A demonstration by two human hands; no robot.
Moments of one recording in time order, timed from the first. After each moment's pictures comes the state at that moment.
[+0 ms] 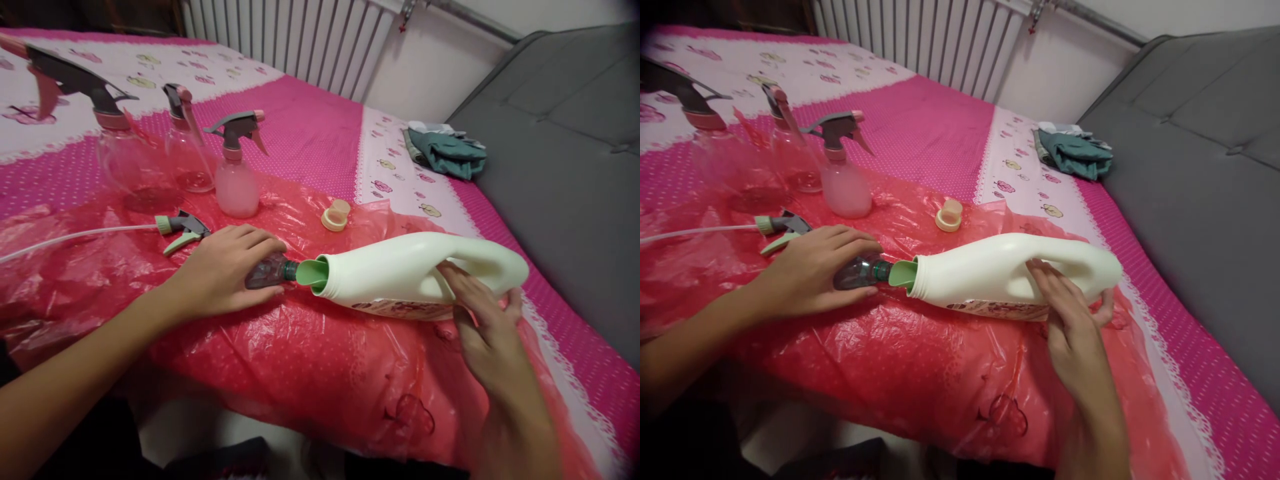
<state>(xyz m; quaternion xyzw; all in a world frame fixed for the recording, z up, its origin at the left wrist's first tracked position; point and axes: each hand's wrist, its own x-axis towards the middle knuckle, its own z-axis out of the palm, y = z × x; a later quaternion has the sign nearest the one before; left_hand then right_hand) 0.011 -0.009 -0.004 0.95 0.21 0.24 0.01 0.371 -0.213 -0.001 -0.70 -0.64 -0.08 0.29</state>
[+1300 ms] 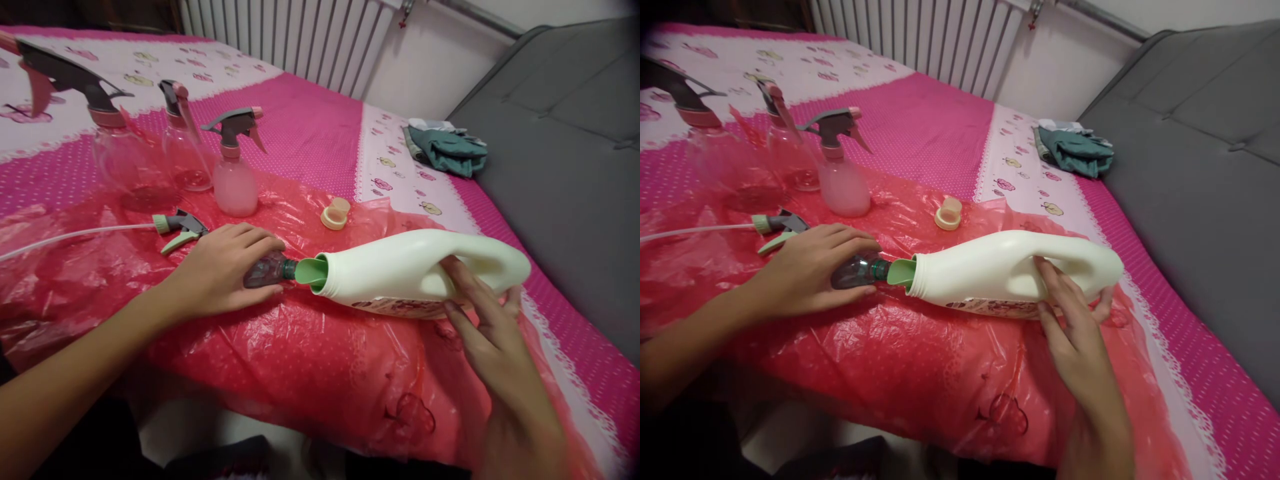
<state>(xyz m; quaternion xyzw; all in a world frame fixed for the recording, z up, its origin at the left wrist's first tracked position) 0.012 -0.010 0.000 0.95 0.21 0.23 0.01 0.367 -0.214 0.001 -0.72 -0.61 -0.05 0.33</state>
